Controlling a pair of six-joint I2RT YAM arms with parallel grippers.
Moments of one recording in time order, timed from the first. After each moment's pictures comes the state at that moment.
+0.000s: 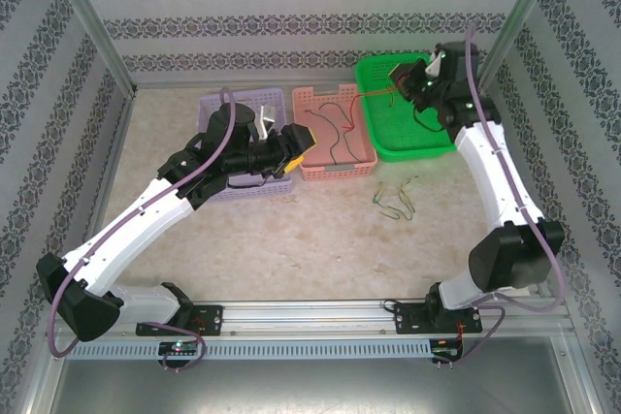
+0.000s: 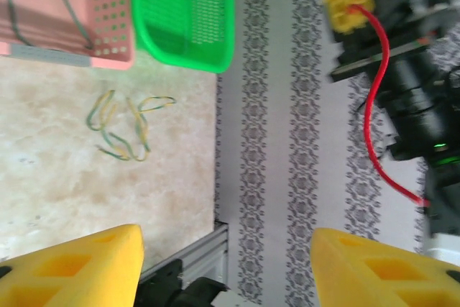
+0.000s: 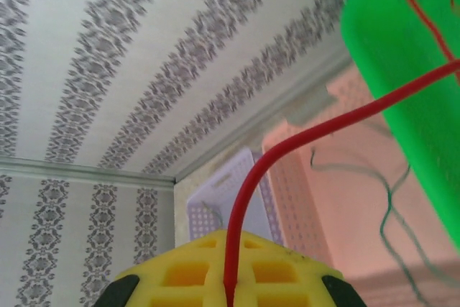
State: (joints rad) left arm -0.64 1.27 1.32 -0.51 0.33 -1.19; right arm 0.05 1.55 1.59 -0.46 -0.42 0.87
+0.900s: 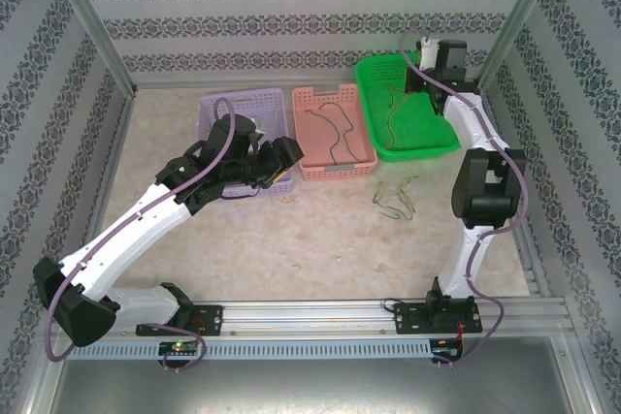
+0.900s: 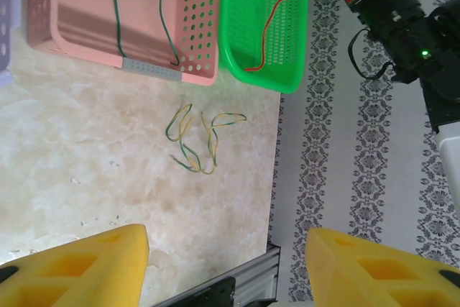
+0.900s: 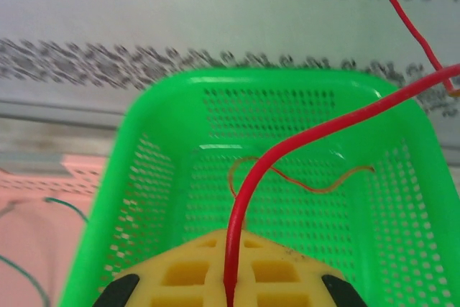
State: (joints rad) left arm -0.64 1.24 1.25 -0.60 0.21 -1.16; right arm -0.05 2.01 1.73 -0.28 -0.21 -0.04
